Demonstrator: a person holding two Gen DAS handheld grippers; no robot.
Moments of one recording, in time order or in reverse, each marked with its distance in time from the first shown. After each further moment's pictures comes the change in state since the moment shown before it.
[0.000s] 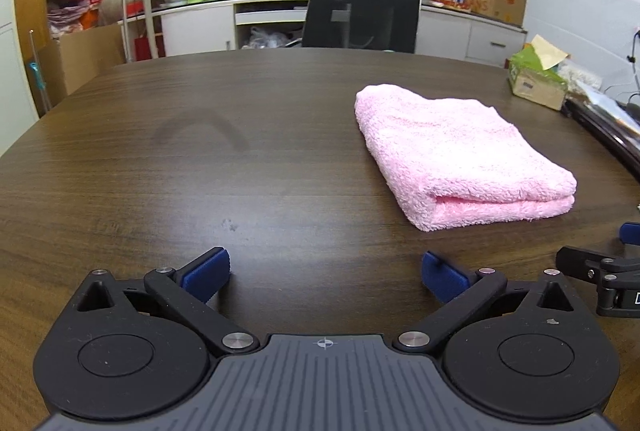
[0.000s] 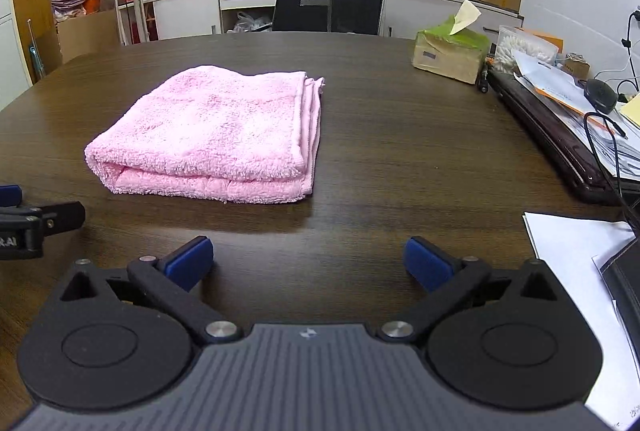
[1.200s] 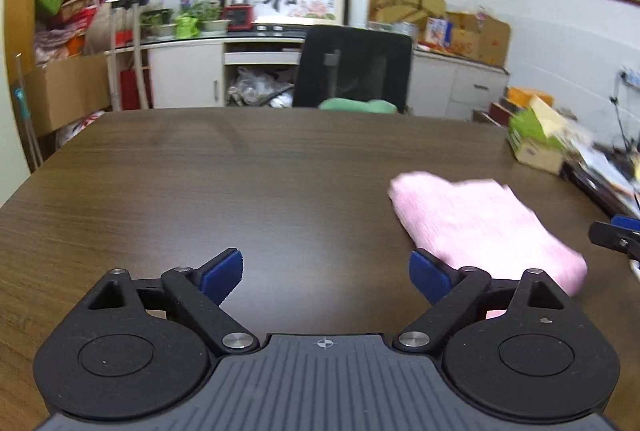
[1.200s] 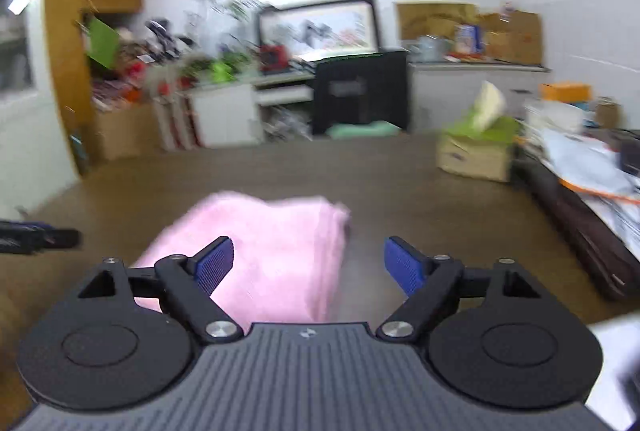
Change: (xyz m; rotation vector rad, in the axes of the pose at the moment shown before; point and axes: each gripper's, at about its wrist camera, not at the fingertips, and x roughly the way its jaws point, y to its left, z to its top) left arm -0.002 0.066 0.047 0.004 -0.115 -0.114; right arm -0.003 -0.031 0.032 0.083 -0.228 0.096
